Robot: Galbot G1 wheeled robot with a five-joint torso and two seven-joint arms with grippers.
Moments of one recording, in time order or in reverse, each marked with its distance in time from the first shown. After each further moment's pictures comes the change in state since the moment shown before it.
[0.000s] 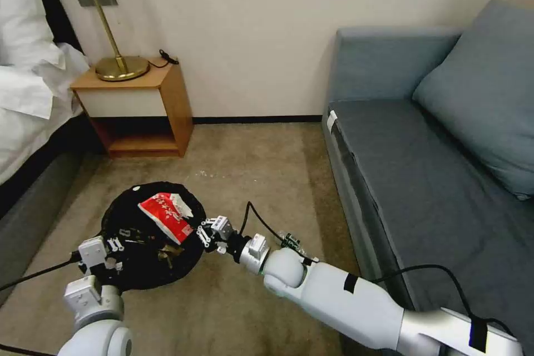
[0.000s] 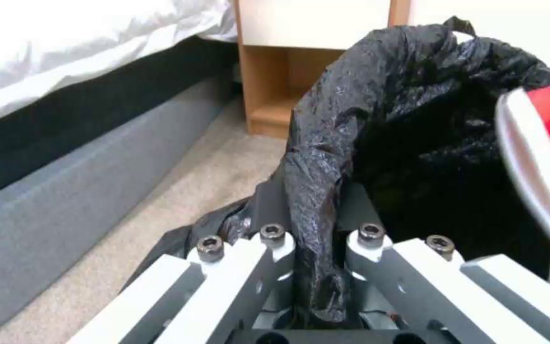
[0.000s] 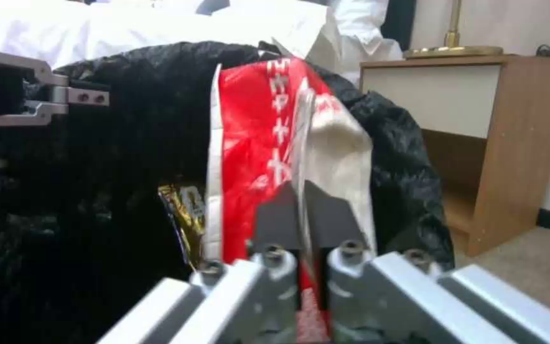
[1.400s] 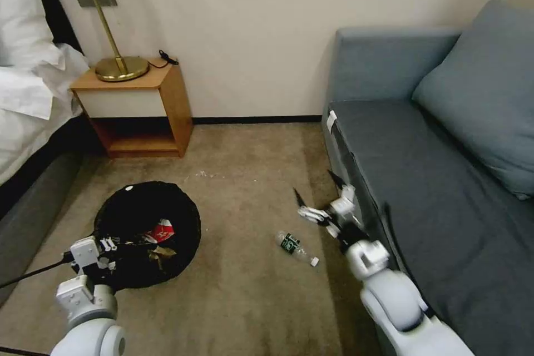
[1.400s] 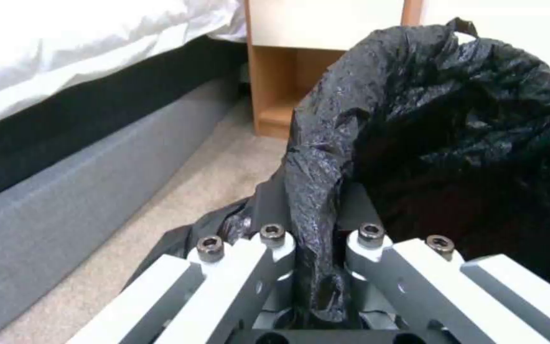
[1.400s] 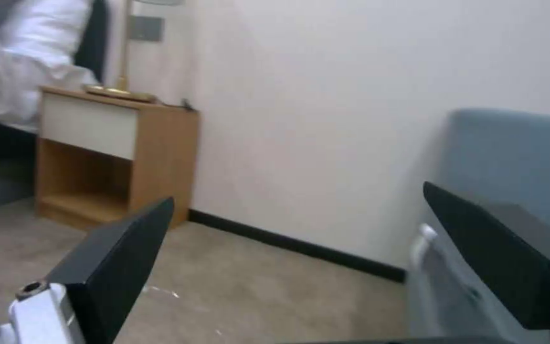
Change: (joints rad) left arm -0.007 0.033 -0.021 0.027 -0.045 -0.015 -0.012; right arm -0.842 -0.085 1.024 0.574 -0.451 -0.049 0.045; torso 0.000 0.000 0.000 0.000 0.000
